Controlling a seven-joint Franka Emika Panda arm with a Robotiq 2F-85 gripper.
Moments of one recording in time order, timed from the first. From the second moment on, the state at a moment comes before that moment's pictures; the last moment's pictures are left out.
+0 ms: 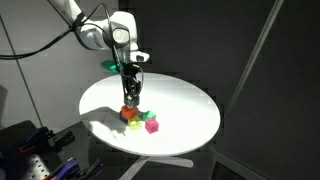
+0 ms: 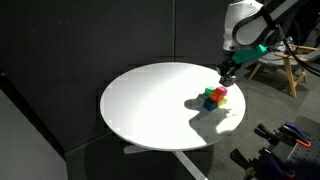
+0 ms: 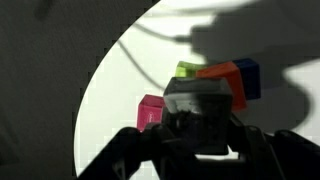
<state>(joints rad) 0.03 0.10 -0.16 -2.35 -0.27 2.43 0.38</state>
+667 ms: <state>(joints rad) 0.03 0.05 -0.08 -2.41 -0.27 2.44 0.41</state>
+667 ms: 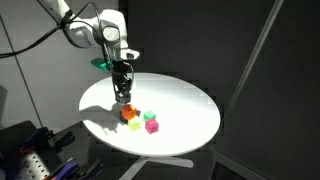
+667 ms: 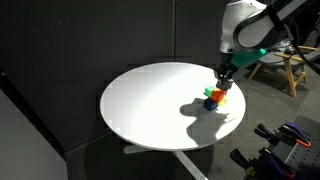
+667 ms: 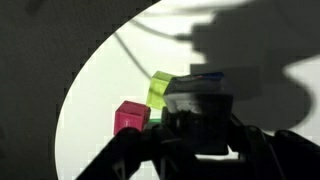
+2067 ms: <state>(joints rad) 0.04 0.05 -0.02 -2.40 -0.27 2.45 0.63</state>
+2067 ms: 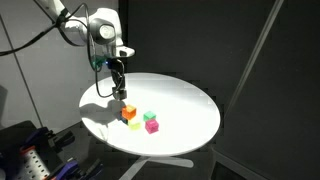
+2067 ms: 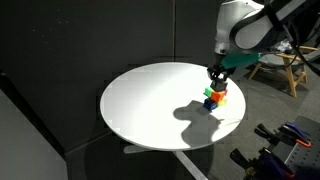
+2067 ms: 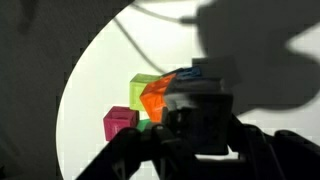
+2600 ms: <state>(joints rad) 0.04 0.06 -0.01 -2.40 -0.26 2.44 0.62</state>
